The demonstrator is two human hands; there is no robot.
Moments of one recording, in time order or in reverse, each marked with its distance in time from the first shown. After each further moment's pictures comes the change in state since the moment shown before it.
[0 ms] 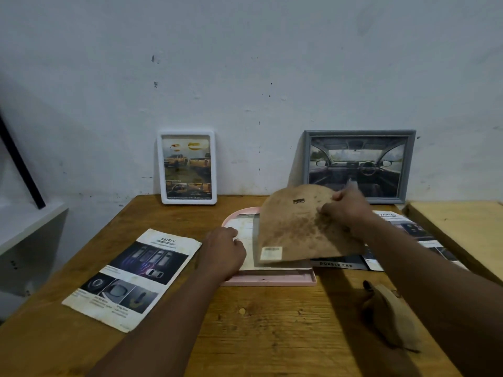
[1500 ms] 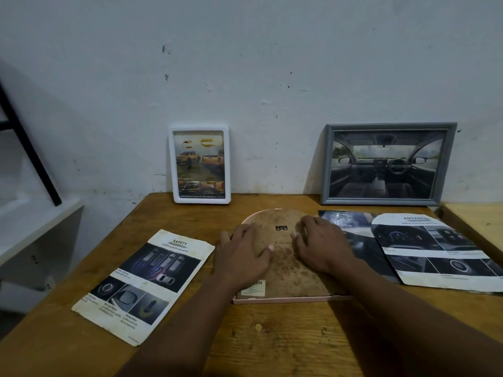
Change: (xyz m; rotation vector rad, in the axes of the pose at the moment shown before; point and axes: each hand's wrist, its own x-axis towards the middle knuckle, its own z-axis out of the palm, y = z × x) left_hand 0.008 -0.004 0.009 0.177 -0.127 0.083; right_hand -0.010 0.027 0.100 -0.638 -0.098 -0.559
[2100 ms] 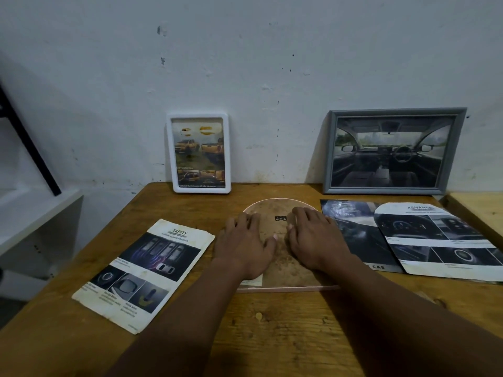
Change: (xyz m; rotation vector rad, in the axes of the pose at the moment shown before) left_hand 0.004 0.004 0.000 0.267 -0.031 0.062; right_hand -0.007 -0.014 0.011 -0.044 0.003 -0.088
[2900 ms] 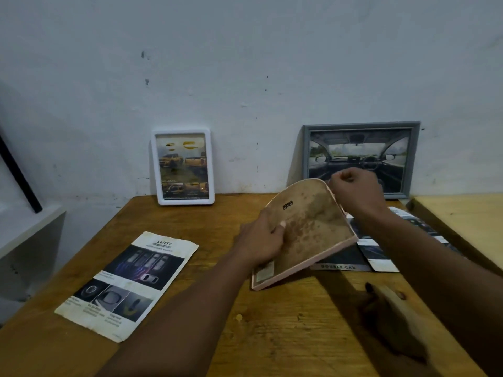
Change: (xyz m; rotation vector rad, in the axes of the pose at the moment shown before) left_hand 0.005 0.063 -0.029 -0.705 -0.132 -0.043; right_hand -0.013 0.044 -0.128 0.738 0.376 0.440
